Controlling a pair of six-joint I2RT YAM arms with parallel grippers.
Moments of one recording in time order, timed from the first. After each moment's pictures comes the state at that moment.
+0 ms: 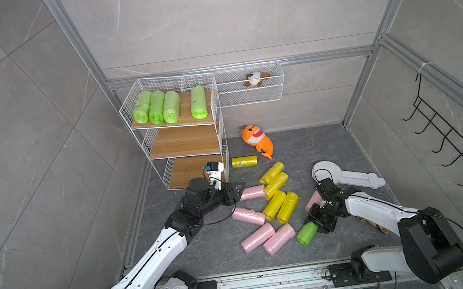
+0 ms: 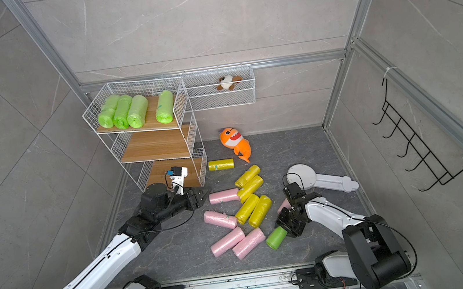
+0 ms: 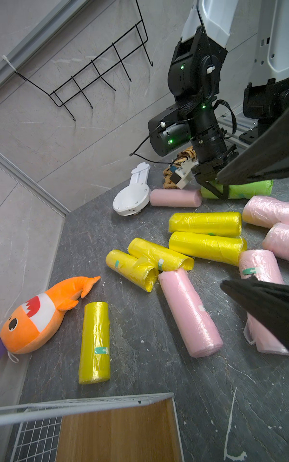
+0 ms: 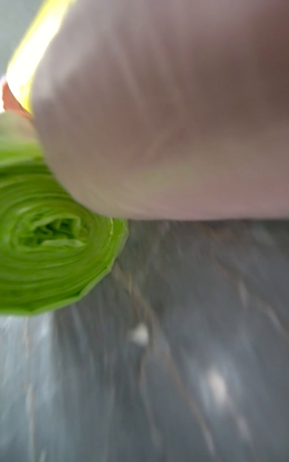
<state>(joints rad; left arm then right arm) -0.57 1.03 0.77 -0.11 0.33 -0.53 0.28 1.31 0.59 -0.67 -0.41 0.98</state>
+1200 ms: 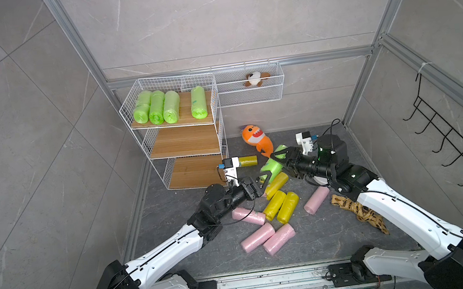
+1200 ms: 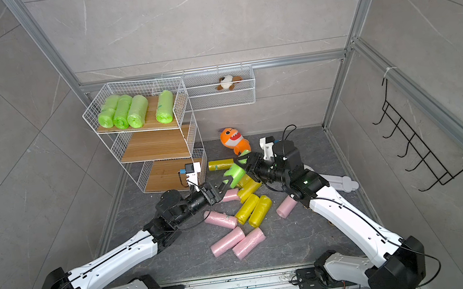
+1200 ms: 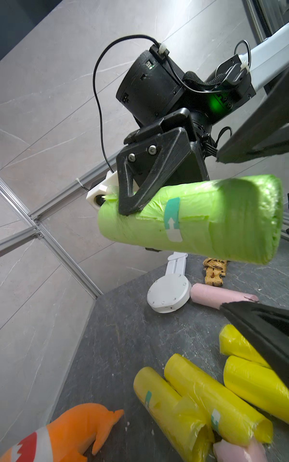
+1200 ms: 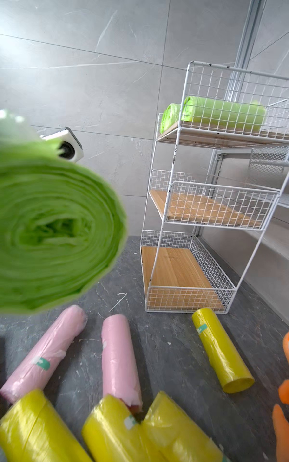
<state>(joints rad) -0.83 1.17 0.72 0.52 0.22 -0.93 0.51 1.19 1.11 -0.20 -0.40 1.16</state>
